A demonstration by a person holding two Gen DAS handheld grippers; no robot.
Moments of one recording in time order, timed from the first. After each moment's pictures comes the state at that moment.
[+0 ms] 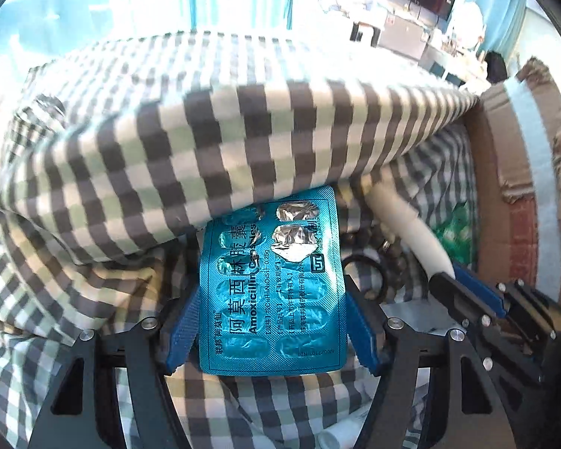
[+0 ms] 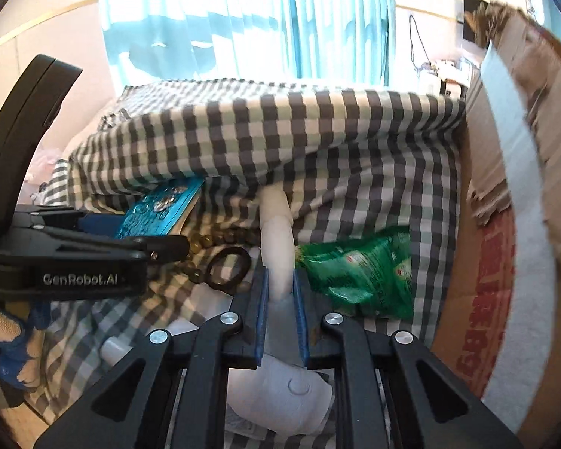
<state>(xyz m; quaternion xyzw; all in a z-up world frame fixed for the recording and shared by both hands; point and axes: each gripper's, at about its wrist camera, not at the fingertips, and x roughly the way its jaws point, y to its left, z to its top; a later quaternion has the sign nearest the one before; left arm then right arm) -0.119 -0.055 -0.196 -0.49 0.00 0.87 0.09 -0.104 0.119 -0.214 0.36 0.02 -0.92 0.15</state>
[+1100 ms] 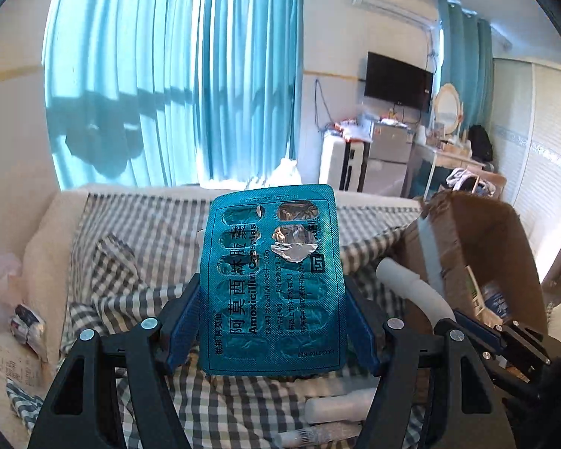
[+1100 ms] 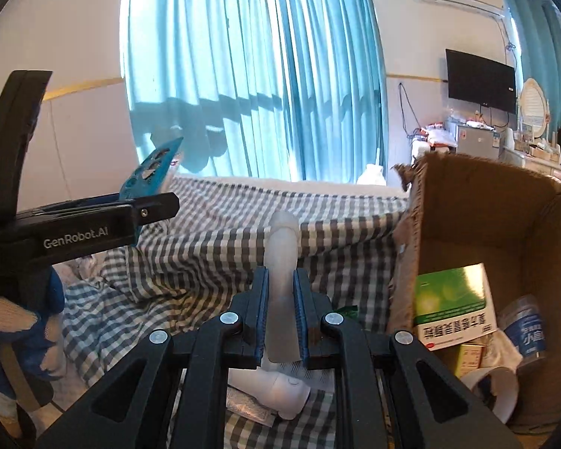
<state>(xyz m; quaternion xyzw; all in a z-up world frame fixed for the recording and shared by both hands) -0.063 -0.038 -0.068 -0.26 0.01 0.96 0.06 -0.025 0.147 -0.102 0.22 -0.02 -0.96 0.15</state>
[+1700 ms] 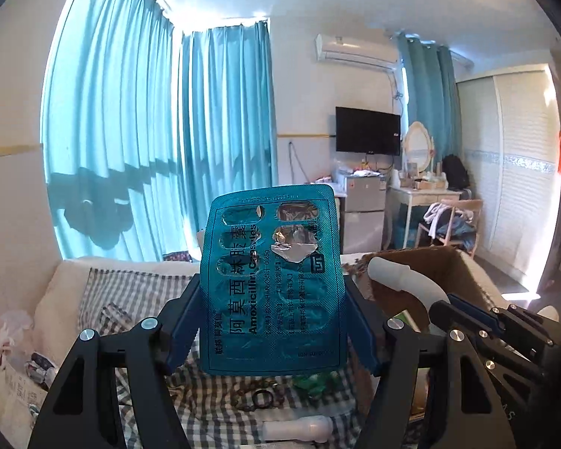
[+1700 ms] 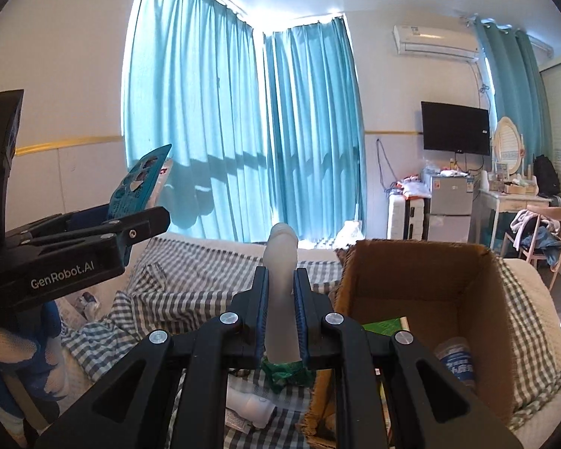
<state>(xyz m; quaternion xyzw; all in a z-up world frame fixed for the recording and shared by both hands) 0.012 0.016 0.007 -0.15 0.03 0.98 0.10 0.041 0.189 -0.033 0.12 -0.02 -0.99 0.12</state>
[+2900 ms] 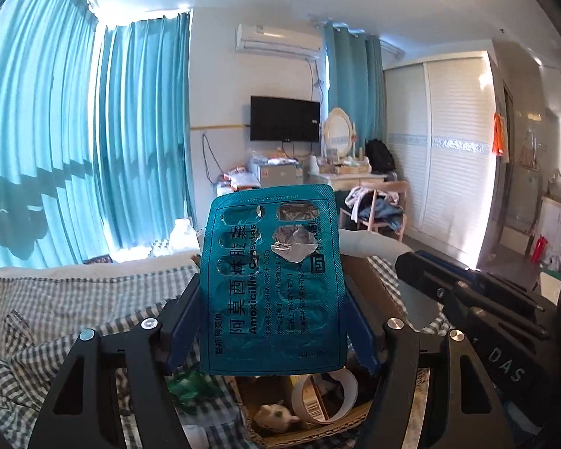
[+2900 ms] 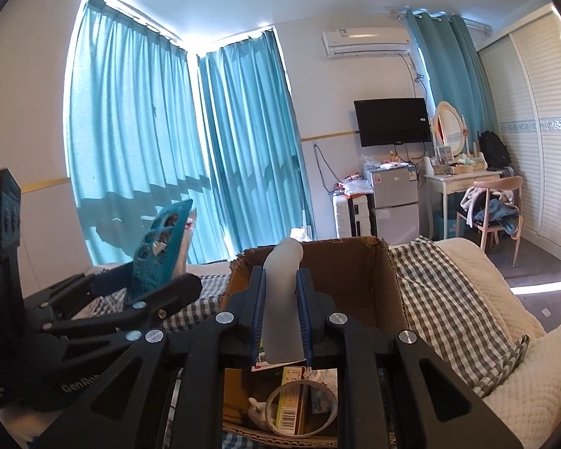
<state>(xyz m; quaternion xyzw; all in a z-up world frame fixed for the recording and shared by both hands) 0.013 0.154 -0.025 -0.17 0.05 0.95 0.24 0.065 0.296 -0.026 0.12 -0.09 -0.99 0.02</state>
